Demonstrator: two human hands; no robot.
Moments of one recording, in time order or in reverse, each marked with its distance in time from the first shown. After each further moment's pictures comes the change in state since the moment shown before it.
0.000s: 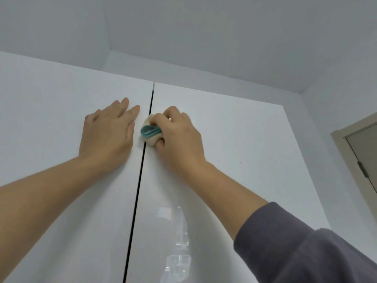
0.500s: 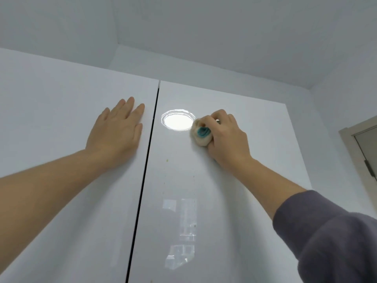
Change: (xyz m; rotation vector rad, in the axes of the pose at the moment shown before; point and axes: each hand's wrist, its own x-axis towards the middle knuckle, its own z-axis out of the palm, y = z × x) left_hand -0.008 0.004 -0.018 0.053 -0.186 0.002; right_hand -0.027 0.083 -0.041 -0.159 -0.048 0.056
